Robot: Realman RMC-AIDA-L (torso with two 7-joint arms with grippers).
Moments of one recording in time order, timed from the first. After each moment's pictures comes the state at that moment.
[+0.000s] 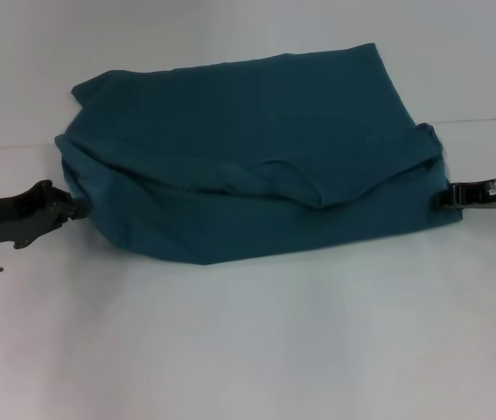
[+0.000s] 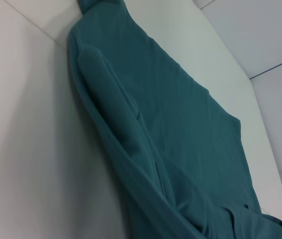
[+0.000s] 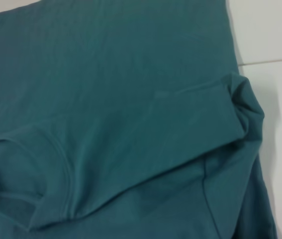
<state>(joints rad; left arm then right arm) -0.69 -2.02 0.46 0.60 2.27 1.21 -2.48 0.78 1.95 -0.71 -0.52 -2.56 -0.87 2.41</state>
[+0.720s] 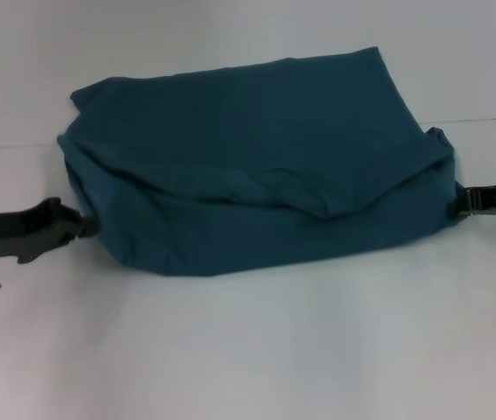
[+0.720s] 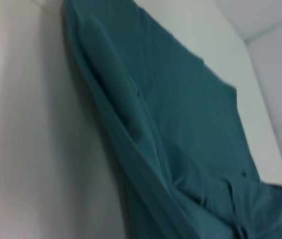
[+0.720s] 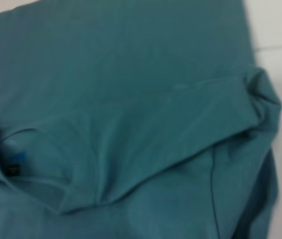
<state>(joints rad) -0.68 -2.01 0.50 0.63 2.29 1.30 -2.49 0.72 1.95 -0.70 -0.67 -2.56 -1.09 2.43</state>
